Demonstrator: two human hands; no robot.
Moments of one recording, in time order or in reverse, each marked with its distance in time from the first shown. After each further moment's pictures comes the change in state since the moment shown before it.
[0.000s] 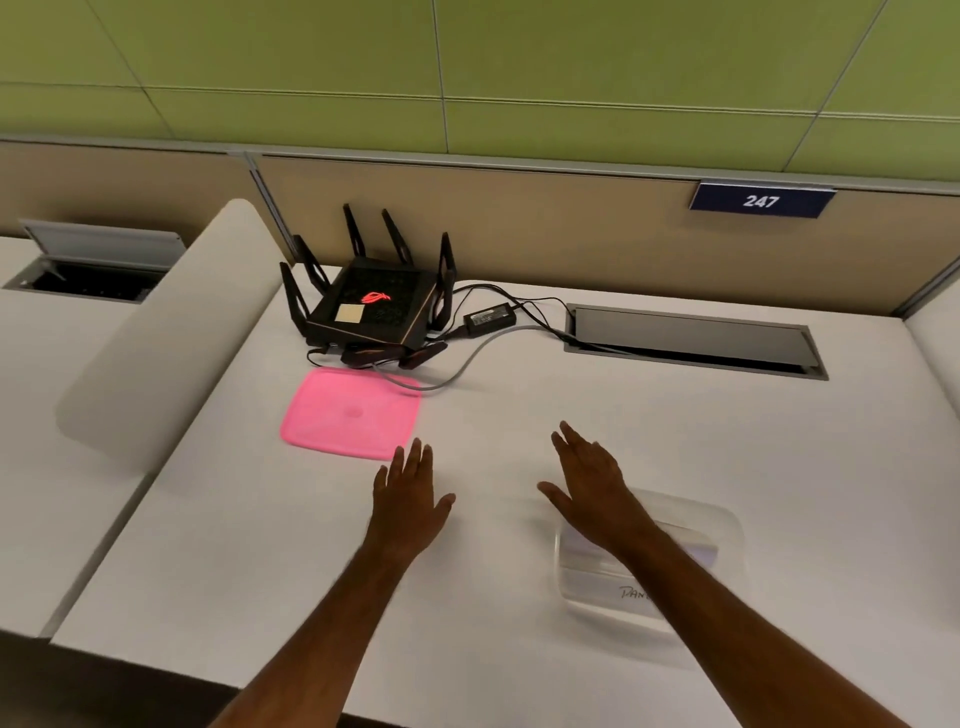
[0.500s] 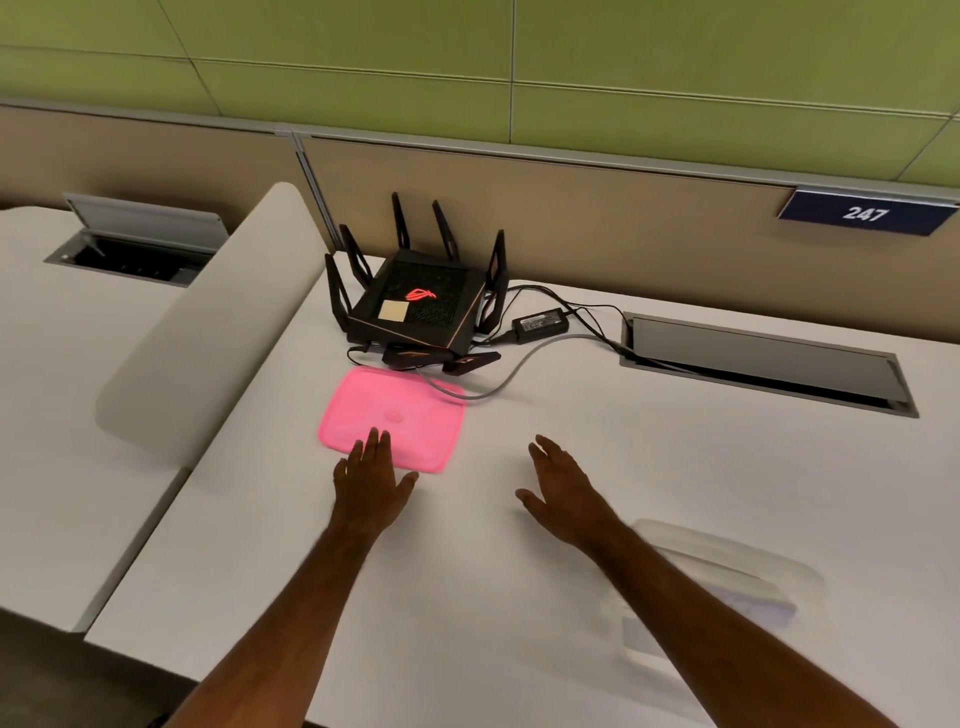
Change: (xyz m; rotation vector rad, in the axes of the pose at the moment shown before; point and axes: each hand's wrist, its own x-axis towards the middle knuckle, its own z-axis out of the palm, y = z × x) left_hand 0.050 -0.110 -0.026 -0.022 0.009 -0.229; right_hand 0.089 -0.070 0.045 0.139 -0.191 -0.014
